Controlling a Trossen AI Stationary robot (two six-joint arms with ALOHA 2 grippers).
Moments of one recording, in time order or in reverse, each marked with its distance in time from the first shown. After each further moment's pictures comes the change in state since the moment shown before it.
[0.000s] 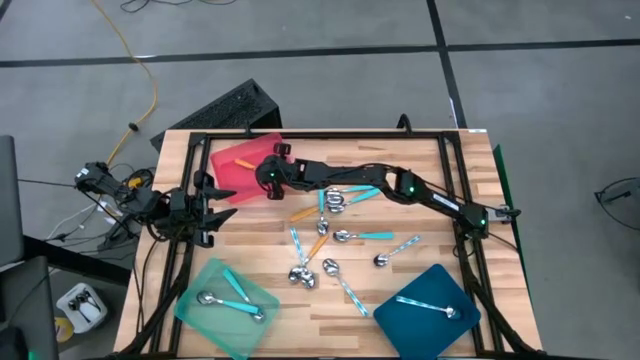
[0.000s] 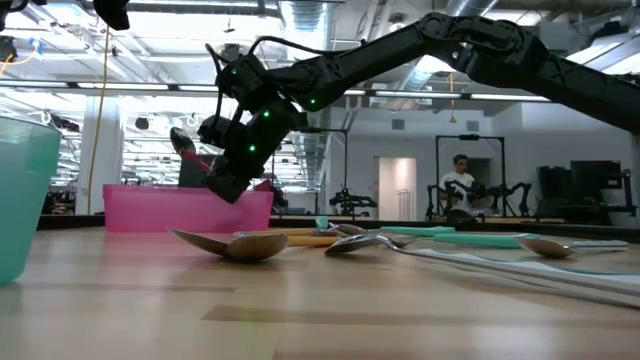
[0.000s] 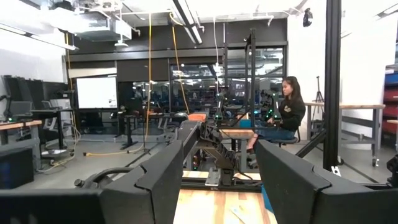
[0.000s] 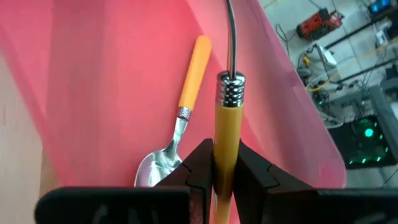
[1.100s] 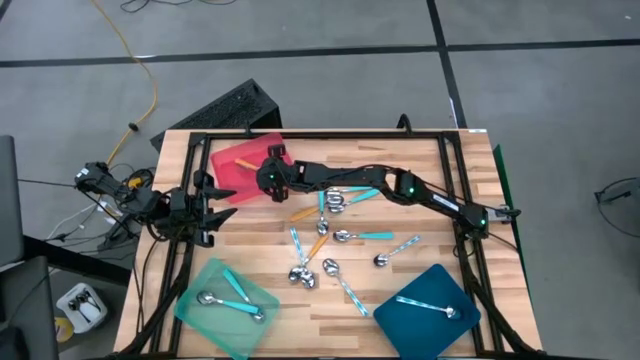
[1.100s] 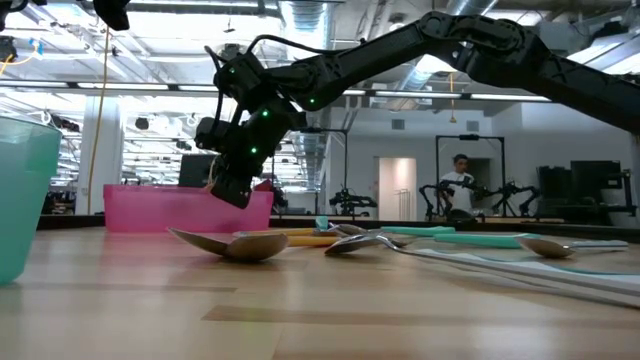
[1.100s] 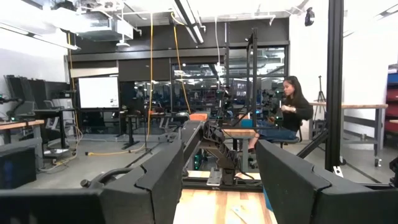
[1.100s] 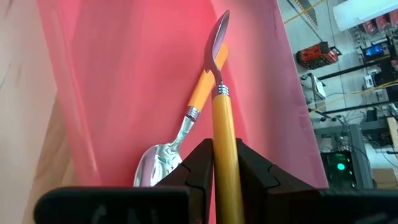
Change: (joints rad) left arm 0.000 0.000 0.000 0.000 -0.007 0.002; right arm 0.012 0.001 -0.001 0.005 -0.011 -0.203
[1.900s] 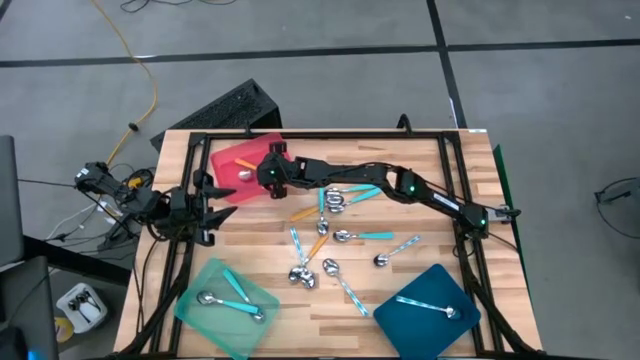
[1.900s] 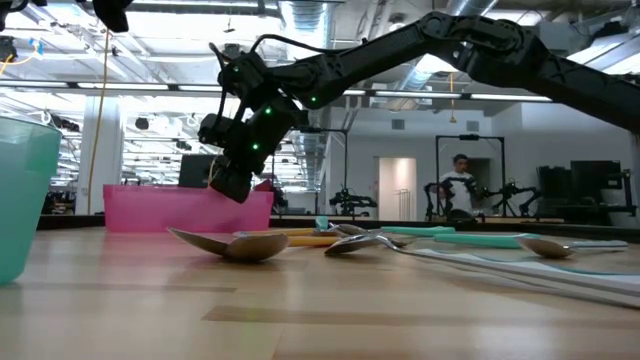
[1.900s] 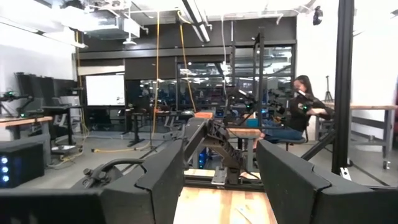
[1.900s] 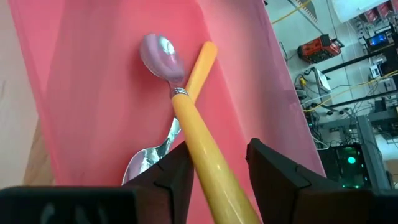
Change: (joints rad) left arm 0.000 0.000 0.000 0.000 -0.031 -0.006; right arm -0.013 -0.003 0.012 -0.019 -0.022 0.063
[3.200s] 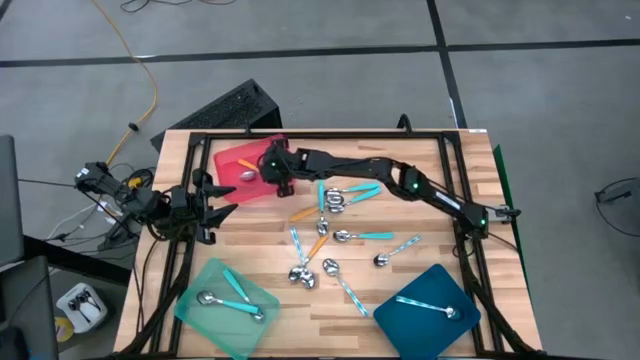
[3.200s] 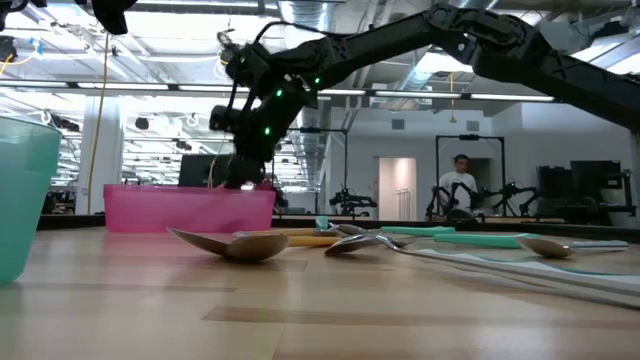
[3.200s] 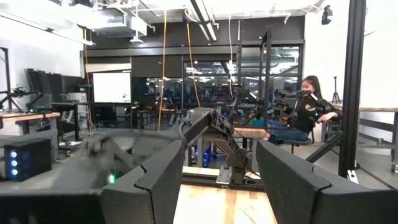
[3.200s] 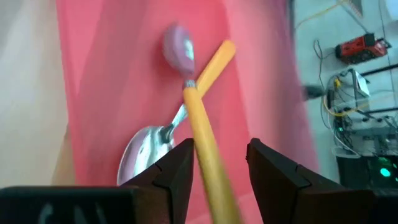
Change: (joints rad) left arm 0.000 0.000 0.000 0.000 -0.029 -0.008; right arm -0.029 -0.054 0.047 -0.184 -0.133 -0.021
